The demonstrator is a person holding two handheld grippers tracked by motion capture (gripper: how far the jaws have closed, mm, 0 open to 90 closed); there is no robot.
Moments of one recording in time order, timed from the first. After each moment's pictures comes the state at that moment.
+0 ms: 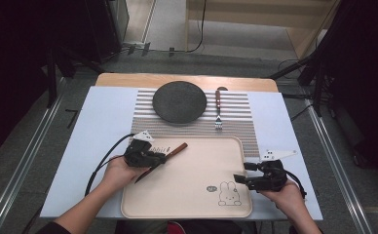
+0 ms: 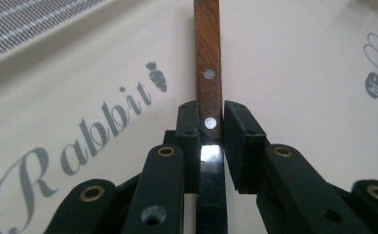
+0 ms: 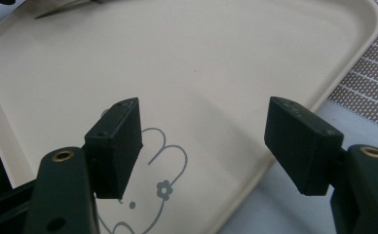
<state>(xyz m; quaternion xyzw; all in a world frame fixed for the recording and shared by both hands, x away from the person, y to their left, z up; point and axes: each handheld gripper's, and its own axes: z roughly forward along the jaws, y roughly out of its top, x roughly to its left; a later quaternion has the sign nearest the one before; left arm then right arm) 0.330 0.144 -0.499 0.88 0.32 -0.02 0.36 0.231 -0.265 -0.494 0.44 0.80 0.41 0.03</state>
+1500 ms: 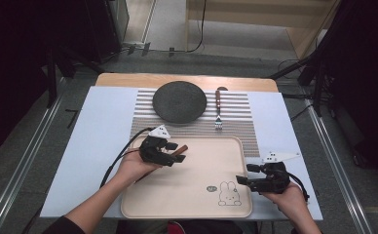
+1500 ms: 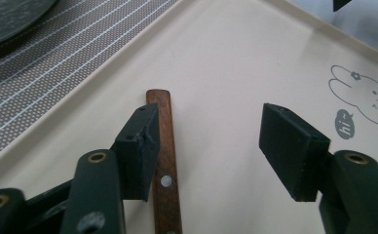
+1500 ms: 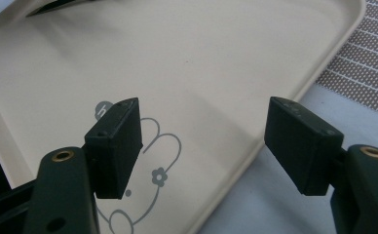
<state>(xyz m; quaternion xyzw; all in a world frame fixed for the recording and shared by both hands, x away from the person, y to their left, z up) 0.339 0.095 -0.482 0.89 0.24 -0.01 0.39 0.224 -0.271 -0.496 0.45 0.80 0.40 0.04</state>
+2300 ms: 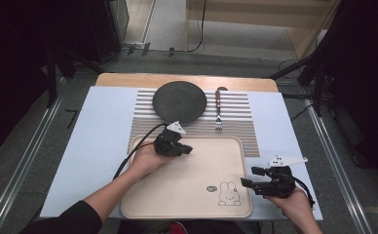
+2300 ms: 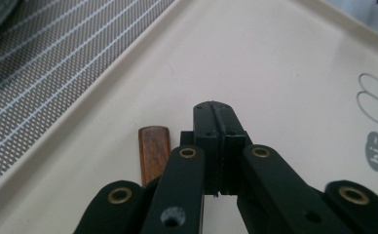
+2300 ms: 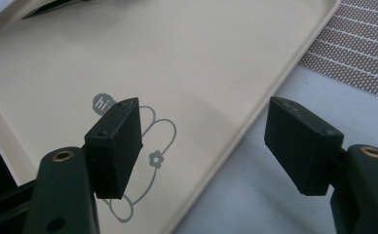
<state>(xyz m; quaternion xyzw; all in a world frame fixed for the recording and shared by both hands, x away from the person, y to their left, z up) 0.360 0.061 -0.493 0.90 0.24 -0.02 0.35 0.212 -0.280 -0.496 0.47 0.79 0.41 0.04</state>
